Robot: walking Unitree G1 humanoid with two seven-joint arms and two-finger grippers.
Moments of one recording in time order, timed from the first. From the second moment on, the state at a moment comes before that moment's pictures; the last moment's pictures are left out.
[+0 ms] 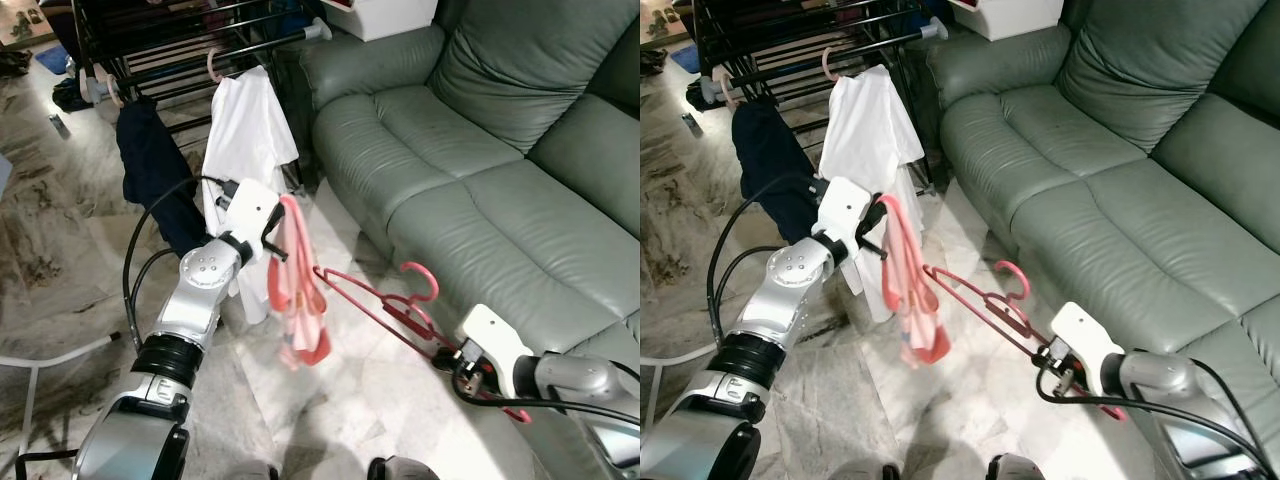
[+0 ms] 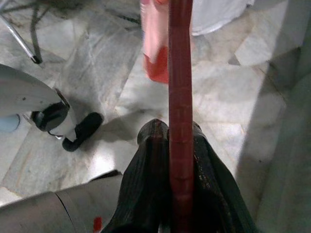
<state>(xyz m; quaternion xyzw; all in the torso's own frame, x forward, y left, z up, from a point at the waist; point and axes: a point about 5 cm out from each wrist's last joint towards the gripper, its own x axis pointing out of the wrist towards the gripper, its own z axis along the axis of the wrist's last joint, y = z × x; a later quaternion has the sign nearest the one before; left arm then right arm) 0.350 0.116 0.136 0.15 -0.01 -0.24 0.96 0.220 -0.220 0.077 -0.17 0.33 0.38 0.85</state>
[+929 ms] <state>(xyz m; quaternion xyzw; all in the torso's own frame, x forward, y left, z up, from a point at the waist) 0.351 0.121 0.132 0.15 0.00 -0.22 0.96 0.213 -0.226 0.076 -0.17 0.35 0.39 0.84</state>
